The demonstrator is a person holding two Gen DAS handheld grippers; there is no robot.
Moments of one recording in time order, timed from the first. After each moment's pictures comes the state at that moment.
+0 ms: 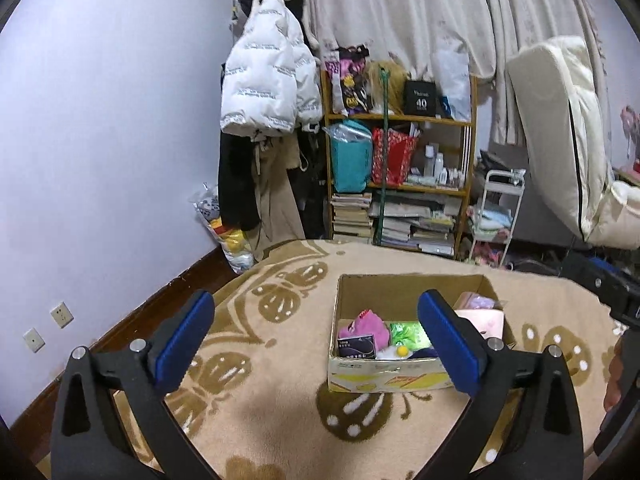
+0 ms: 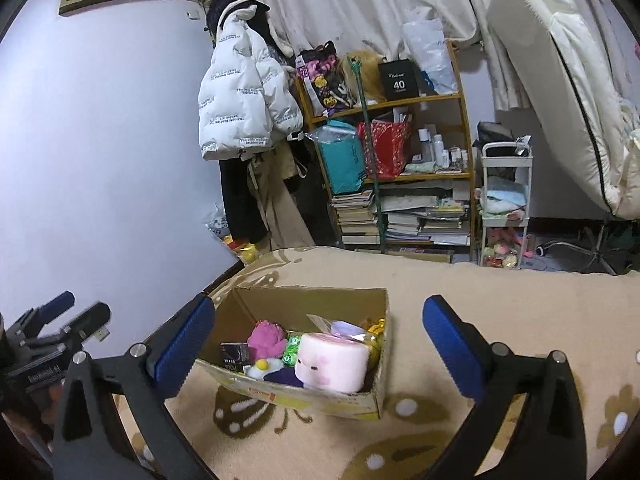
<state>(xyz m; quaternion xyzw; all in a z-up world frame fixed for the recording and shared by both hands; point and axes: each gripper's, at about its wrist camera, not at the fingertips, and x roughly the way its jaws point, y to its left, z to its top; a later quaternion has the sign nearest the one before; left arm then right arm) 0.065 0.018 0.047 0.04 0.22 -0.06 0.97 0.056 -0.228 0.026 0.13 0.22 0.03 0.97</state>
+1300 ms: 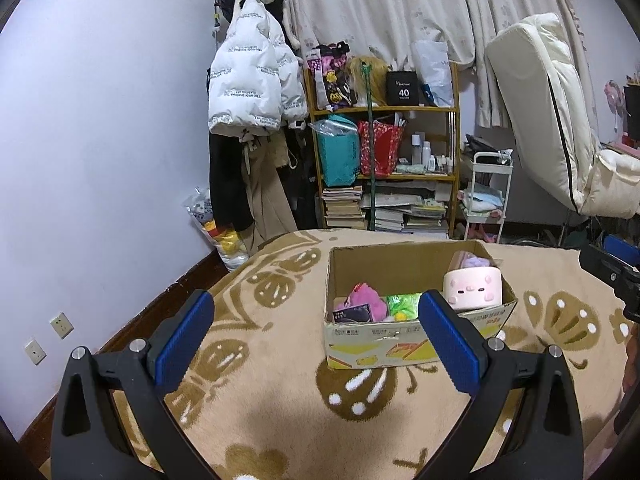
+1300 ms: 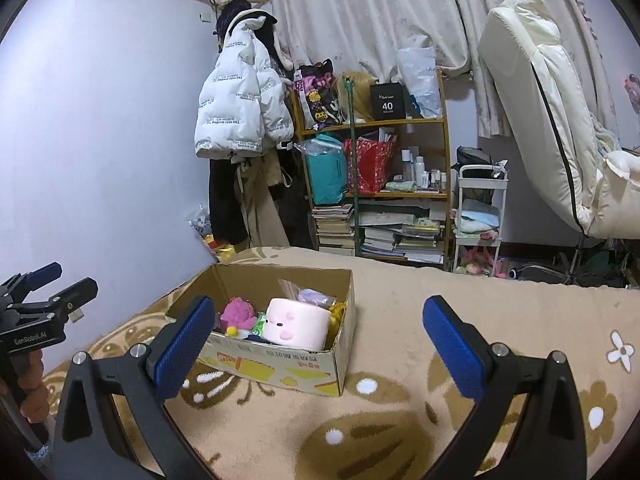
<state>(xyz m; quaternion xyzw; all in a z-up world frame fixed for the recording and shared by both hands) 0.048 0.007 0.009 0.07 0.22 -0.08 0.97 0.008 -0.235 0.001 0.08 0.20 0.00 0.98</state>
